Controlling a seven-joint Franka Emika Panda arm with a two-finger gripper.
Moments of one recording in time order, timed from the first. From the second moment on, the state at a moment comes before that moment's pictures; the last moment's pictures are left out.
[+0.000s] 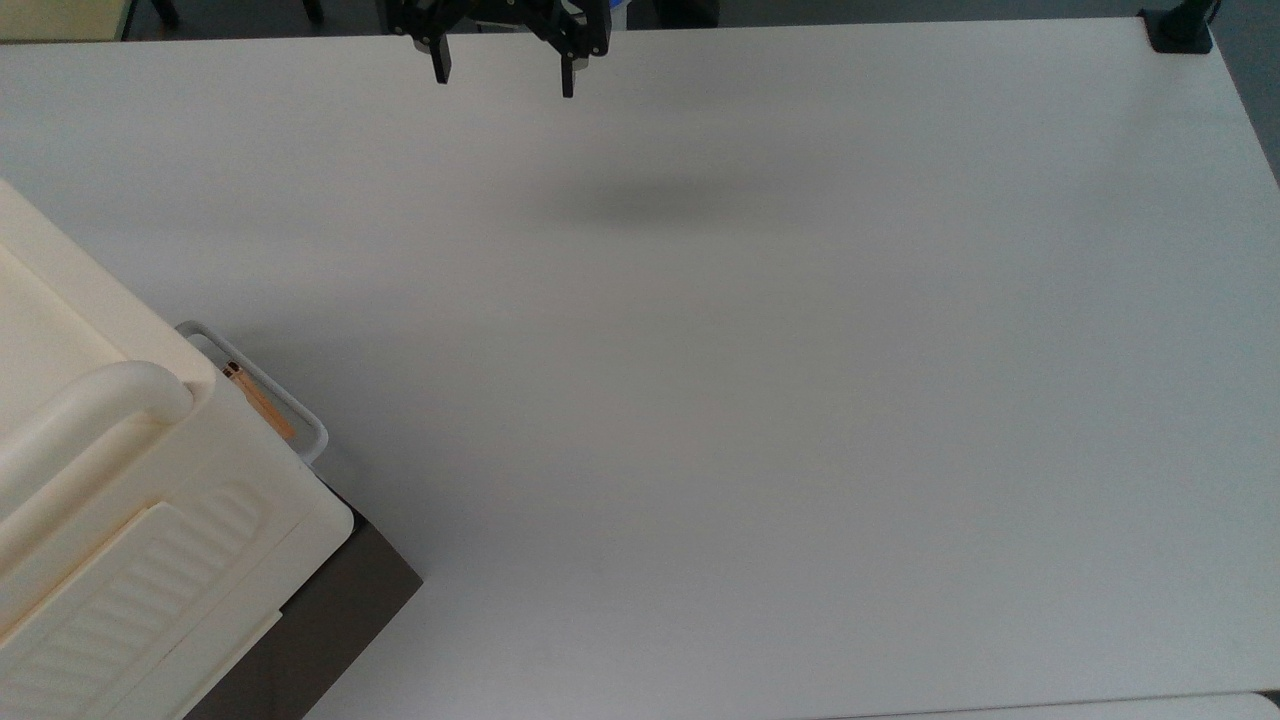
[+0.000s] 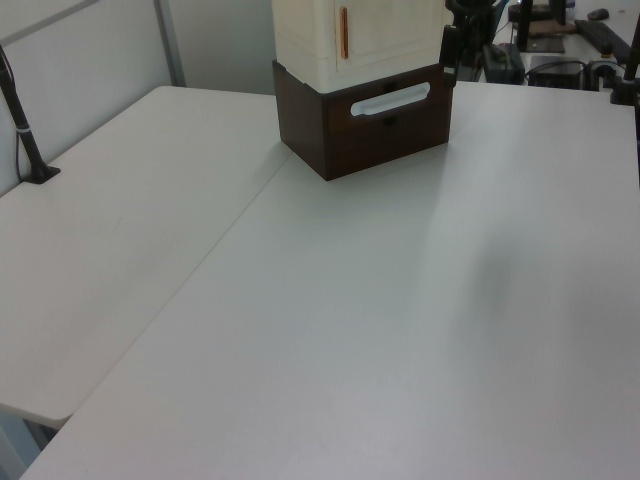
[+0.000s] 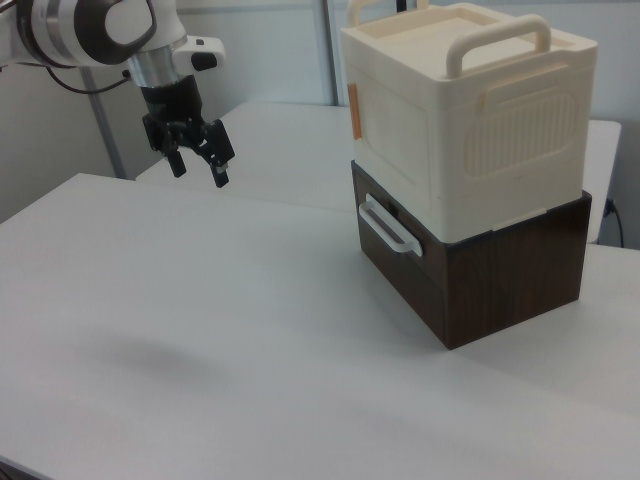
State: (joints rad) arm -0.01 0.04 0.05 -1.58 -0.04 1.70 0.12
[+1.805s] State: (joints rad) arm -0.05 0.04 0.04 -1.49 -0.10 1.82 0.05
